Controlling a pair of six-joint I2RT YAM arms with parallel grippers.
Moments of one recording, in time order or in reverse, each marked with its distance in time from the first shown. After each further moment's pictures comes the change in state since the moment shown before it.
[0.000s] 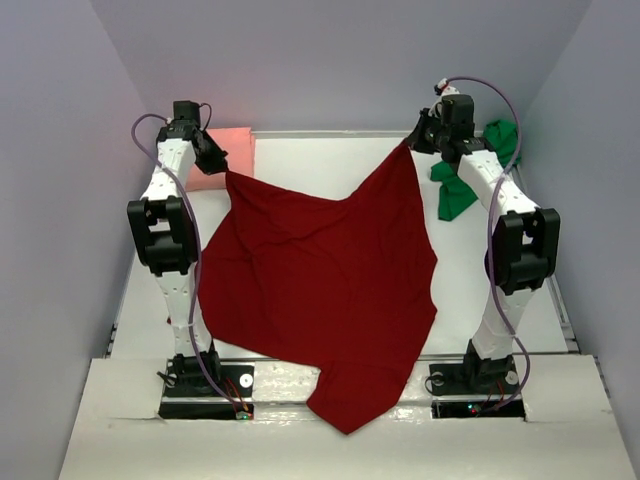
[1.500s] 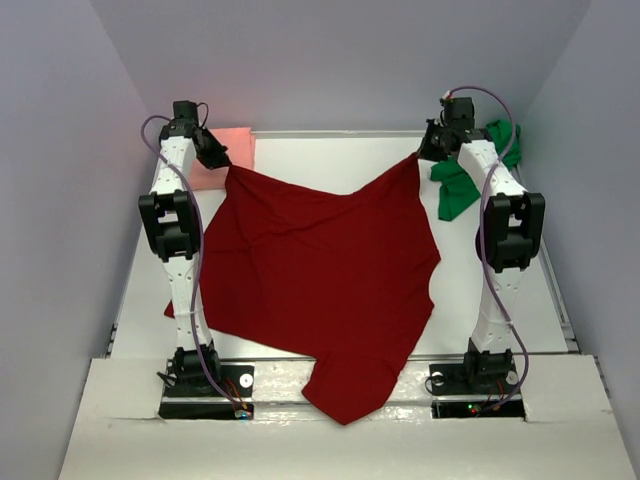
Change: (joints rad) left arm 0.050 0.301 0.343 -0.035 0.127 -0.007; right arm -0.077 0.255 0.256 -0.270 0.034 -0.004
